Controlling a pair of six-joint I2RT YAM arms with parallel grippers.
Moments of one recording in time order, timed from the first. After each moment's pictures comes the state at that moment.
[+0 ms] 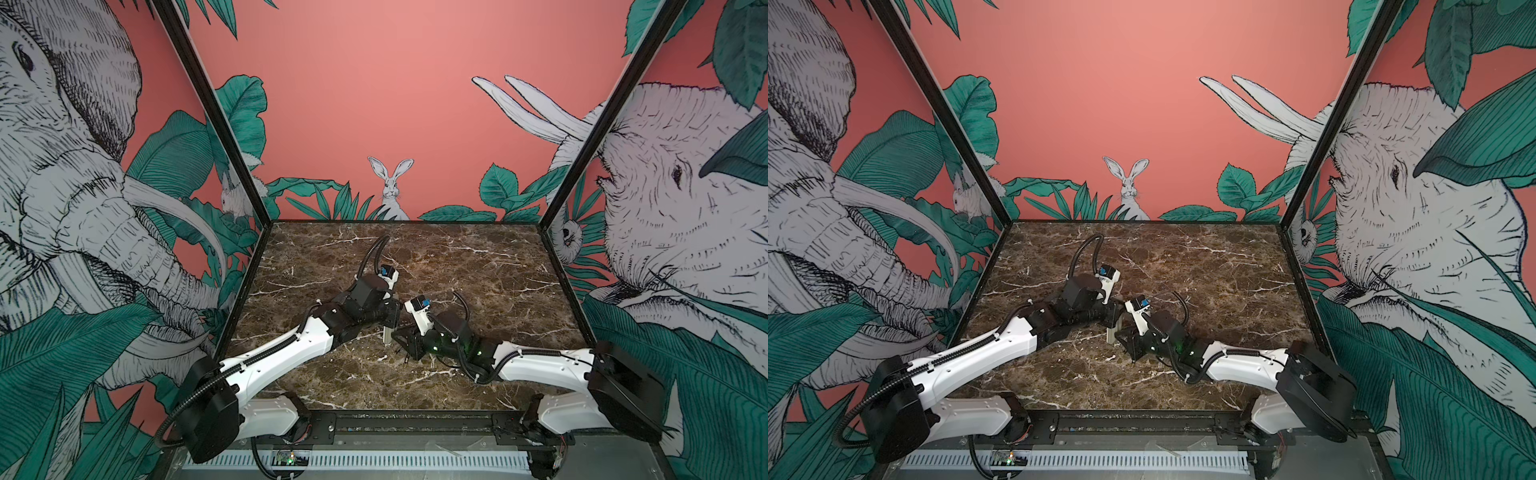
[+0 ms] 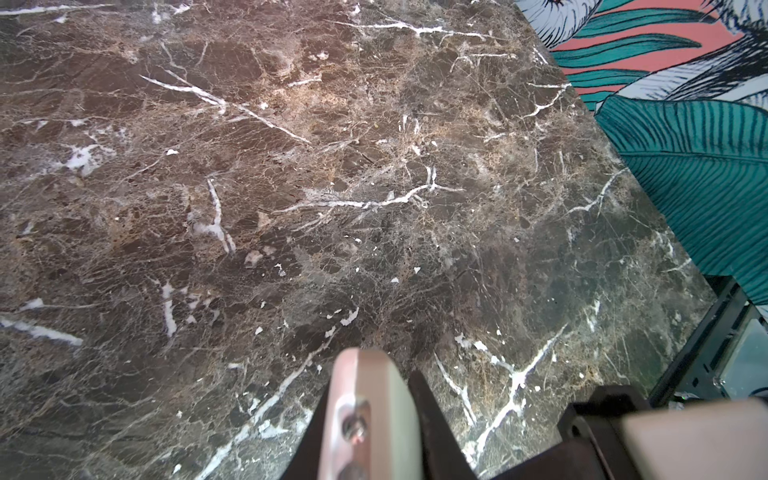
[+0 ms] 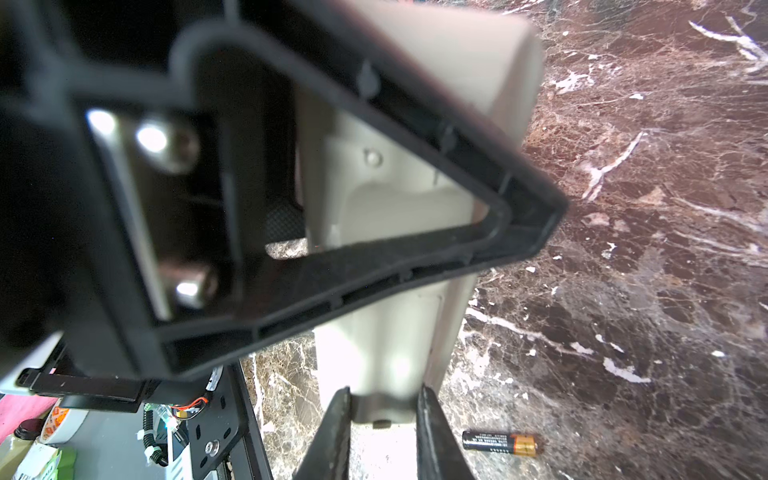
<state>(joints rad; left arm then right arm) -0.83 1.24 0.88 -0.32 0.02 -0.42 1.02 1.37 0.59 0.36 -0.14 0.50</state>
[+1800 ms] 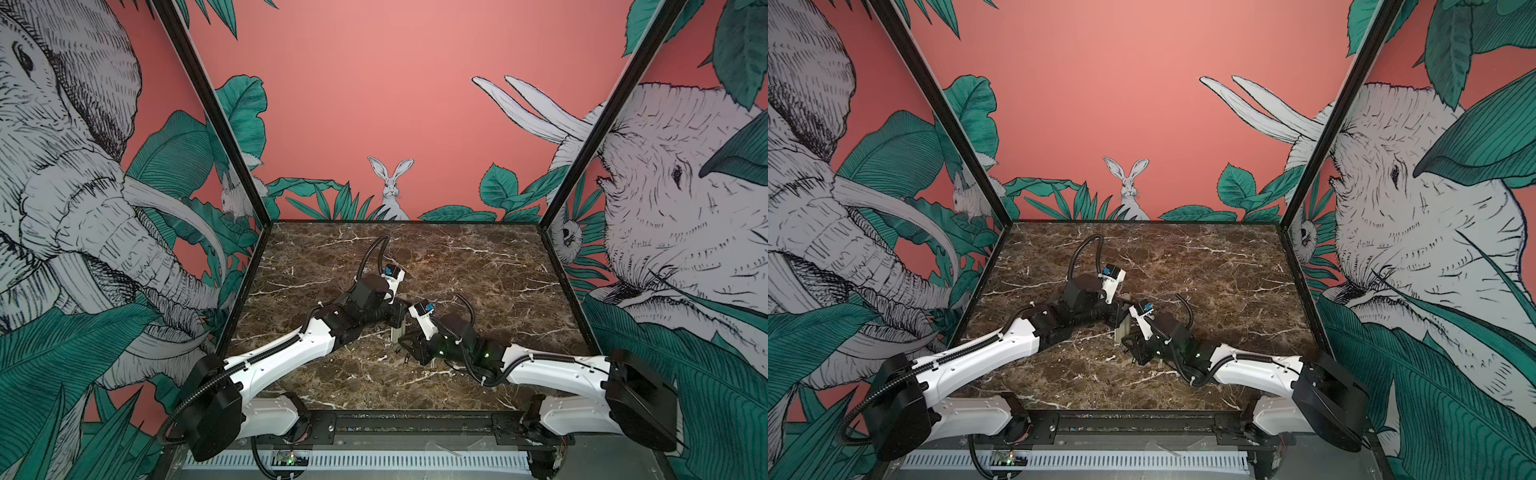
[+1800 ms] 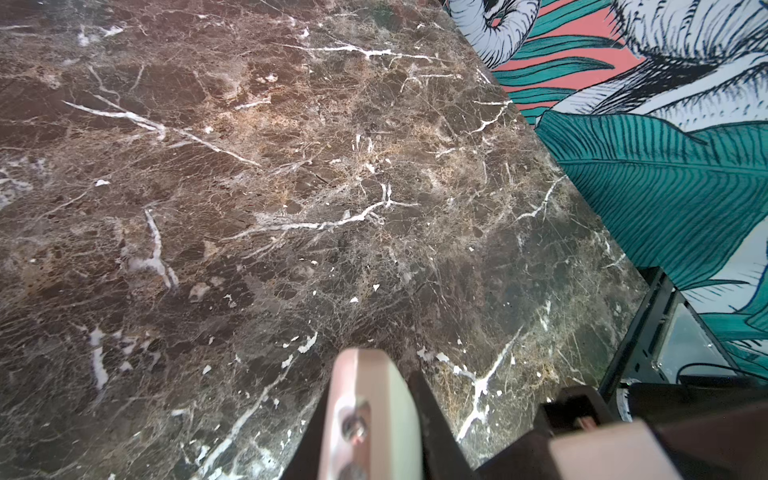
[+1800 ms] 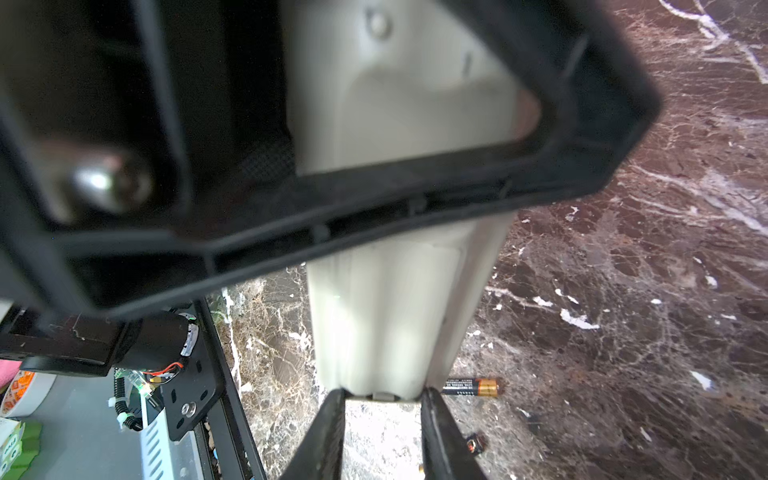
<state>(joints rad) -0.83 1.26 0.85 -0.19 0.12 -0.41 1.02 1.29 0.58 0.21 -0.10 0.45</state>
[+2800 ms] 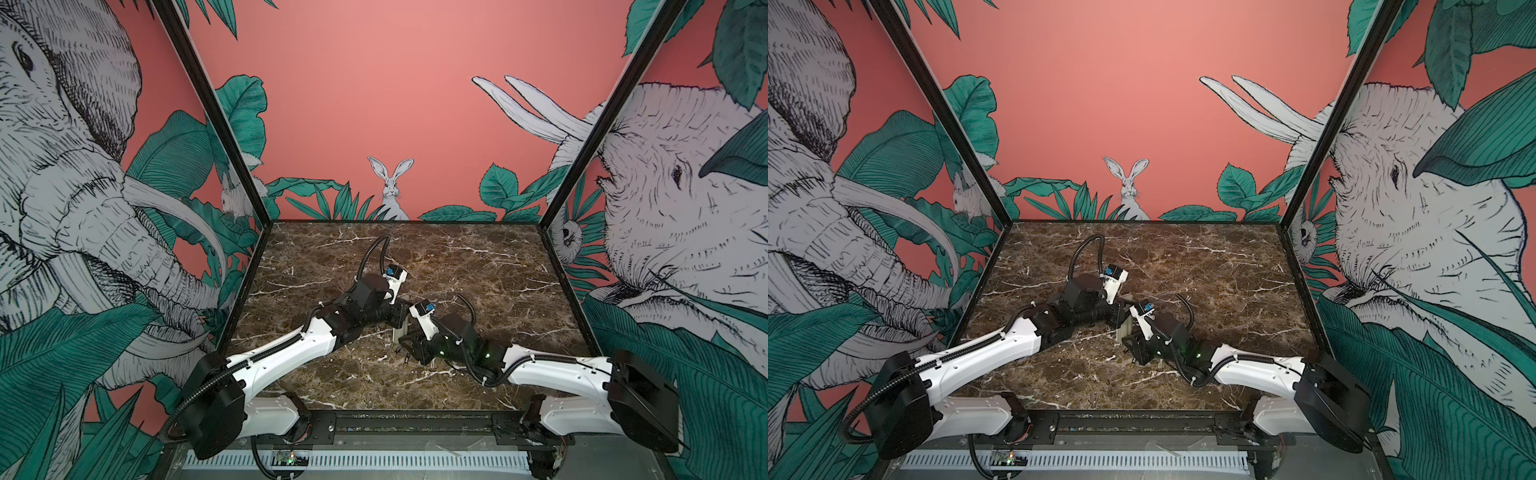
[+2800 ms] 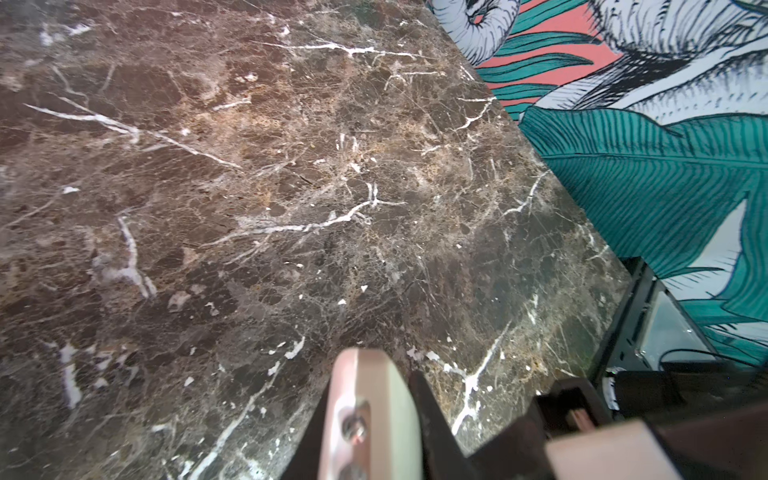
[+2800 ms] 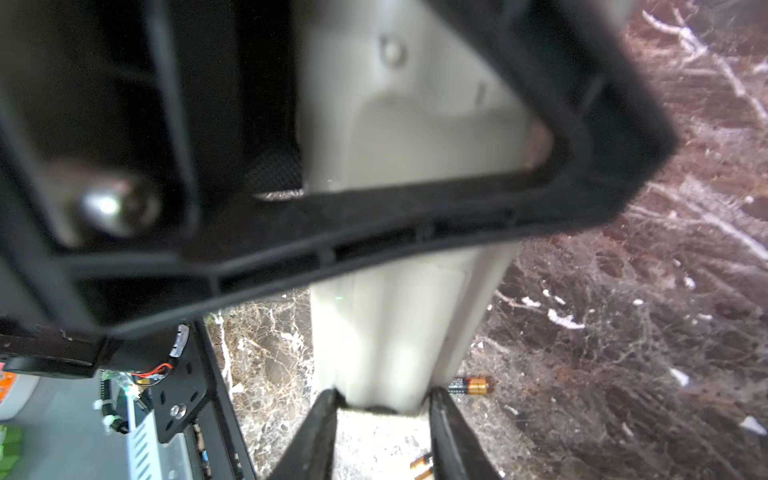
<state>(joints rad) -0.83 1.27 0.85 -0.16 0.17 -0.40 1.02 1.28 0.58 0.20 -0.08 0.43</state>
